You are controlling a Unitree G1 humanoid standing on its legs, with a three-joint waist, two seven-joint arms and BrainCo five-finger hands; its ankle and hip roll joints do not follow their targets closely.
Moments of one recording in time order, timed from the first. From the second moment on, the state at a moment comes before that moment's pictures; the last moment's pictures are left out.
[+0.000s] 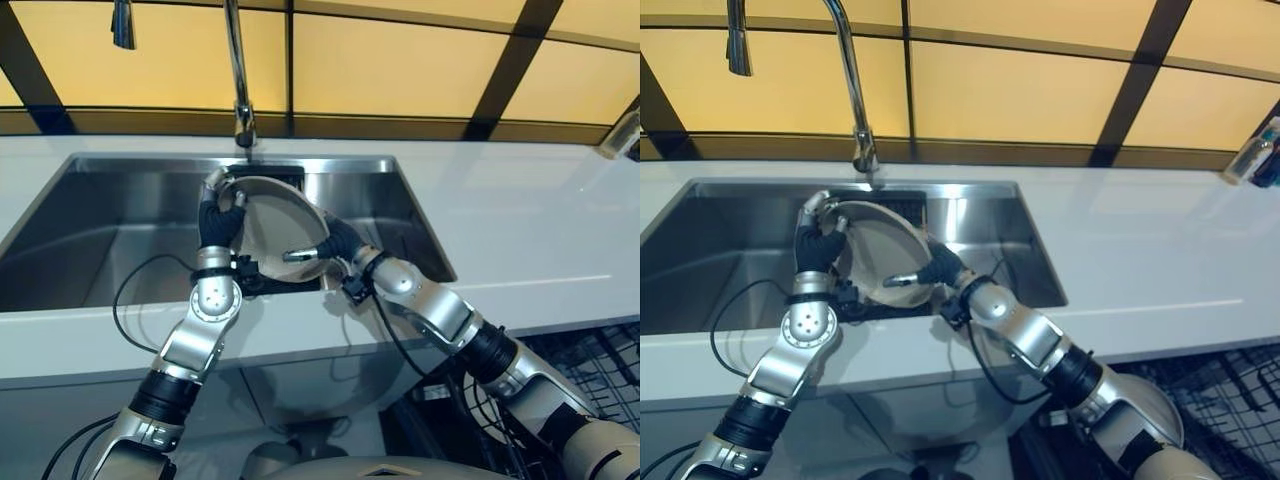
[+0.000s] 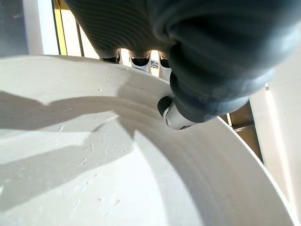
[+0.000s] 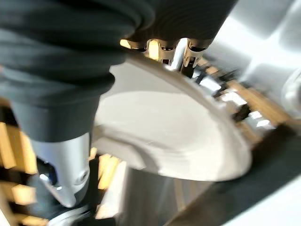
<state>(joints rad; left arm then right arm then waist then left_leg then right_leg) -0.24 0.44 -0.23 -0.05 -0.05 -0.07 0.54 -0.58 -0.36 0.68 -0.06 0.39 0.42 -0.14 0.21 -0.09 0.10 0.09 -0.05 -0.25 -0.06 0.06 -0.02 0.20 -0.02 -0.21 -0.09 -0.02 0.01</state>
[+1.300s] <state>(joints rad) -0.24 0.44 -0.23 -0.05 -0.07 -0.05 0.55 -0.58 -0.34 0.67 -0.06 0.42 0.41 -0.20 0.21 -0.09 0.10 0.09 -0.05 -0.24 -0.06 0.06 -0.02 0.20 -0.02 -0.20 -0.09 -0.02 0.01</state>
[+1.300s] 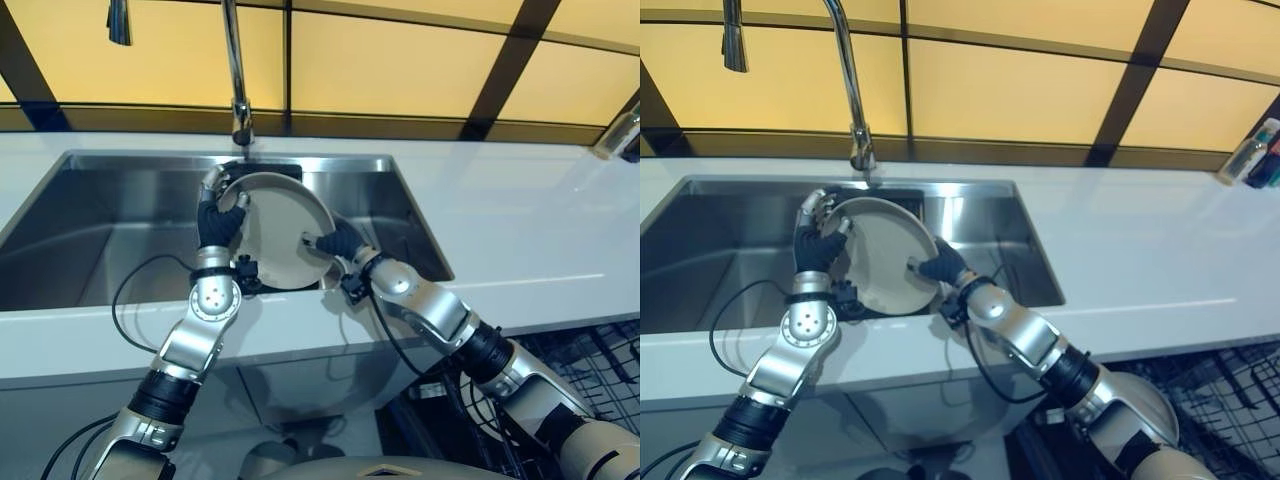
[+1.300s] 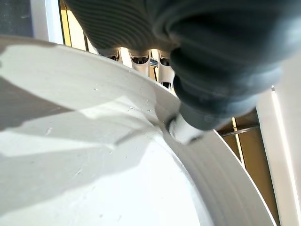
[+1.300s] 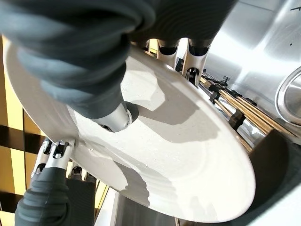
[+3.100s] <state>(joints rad) -0.16 0.44 0.02 0.05 -0.21 -0.05 0.54 -0.19 -0.73 -0.16 -0.06 0.02 0.24 -0.38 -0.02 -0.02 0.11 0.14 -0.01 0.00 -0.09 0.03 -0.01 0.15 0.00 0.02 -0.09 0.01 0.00</state>
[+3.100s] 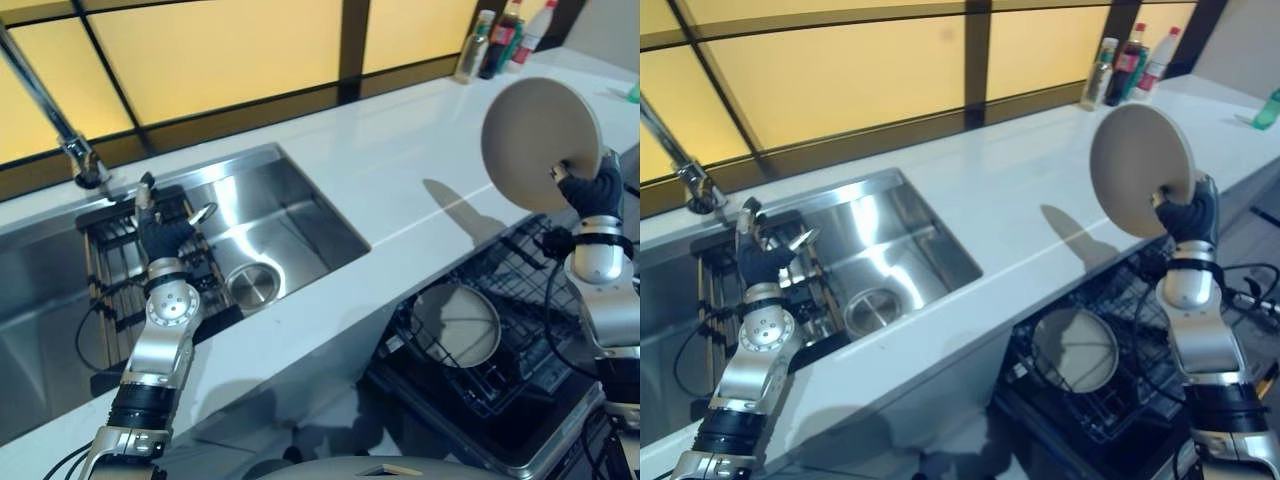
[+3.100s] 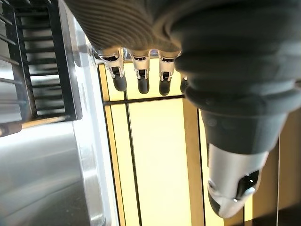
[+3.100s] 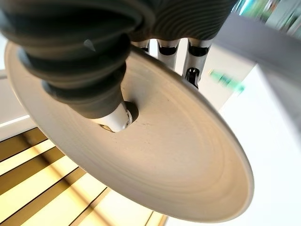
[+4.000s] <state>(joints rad) -0.04 0.46 0.14 0.11 -0.21 -0.04 0.39 -0.06 -0.76 -0.19 0.15 -0.11 0.24 -0.42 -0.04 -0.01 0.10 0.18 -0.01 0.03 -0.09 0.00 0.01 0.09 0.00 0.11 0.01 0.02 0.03</state>
